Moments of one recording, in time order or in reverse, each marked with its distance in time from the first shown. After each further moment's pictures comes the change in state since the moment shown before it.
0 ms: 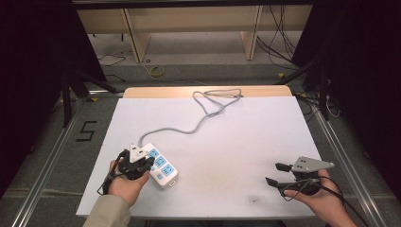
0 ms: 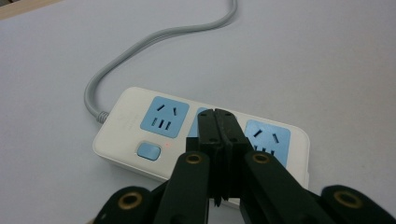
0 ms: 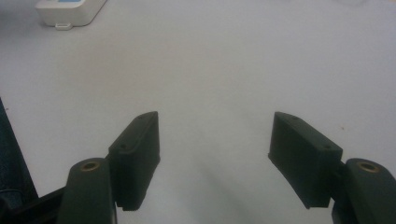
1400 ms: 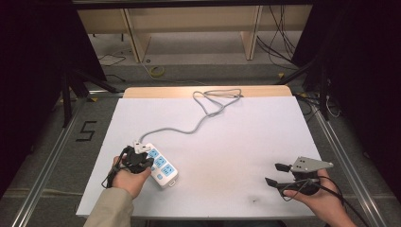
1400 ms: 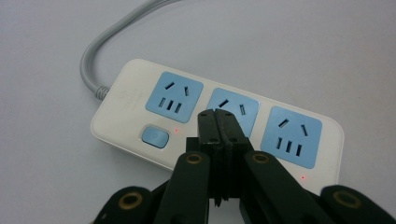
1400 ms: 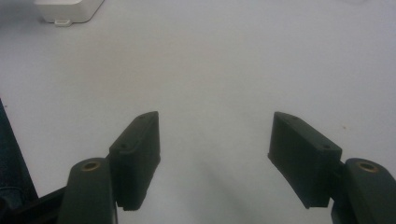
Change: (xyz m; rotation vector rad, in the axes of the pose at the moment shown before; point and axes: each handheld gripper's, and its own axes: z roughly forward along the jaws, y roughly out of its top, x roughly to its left) left arm 0.007 0.004 0.021 0.138 0.020 -0.052; right arm 0.001 0.000 0.001 0.011 0.001 -0.005
